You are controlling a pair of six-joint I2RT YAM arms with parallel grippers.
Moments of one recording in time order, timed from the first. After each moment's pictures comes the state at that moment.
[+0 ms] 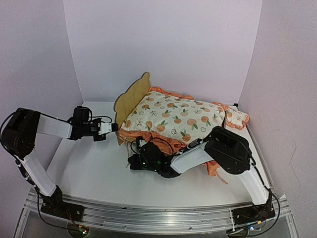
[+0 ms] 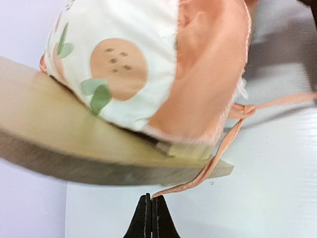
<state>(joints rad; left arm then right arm) -0.26 1.67 0.80 0.26 0.49 1.23 1.09 2.36 1.40 0.46 0.09 0.80</state>
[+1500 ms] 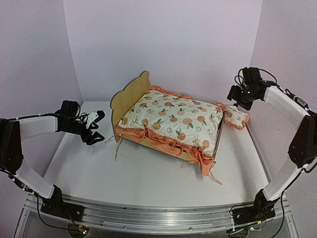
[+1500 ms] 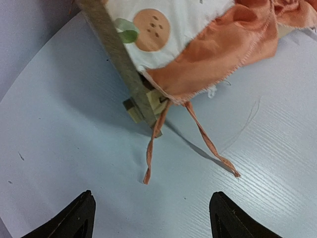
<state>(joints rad) -0.15 1.44 0.87 -0.29 0.50 0.72 0.16 1.62 1.54 -0.67 0.09 0.53</state>
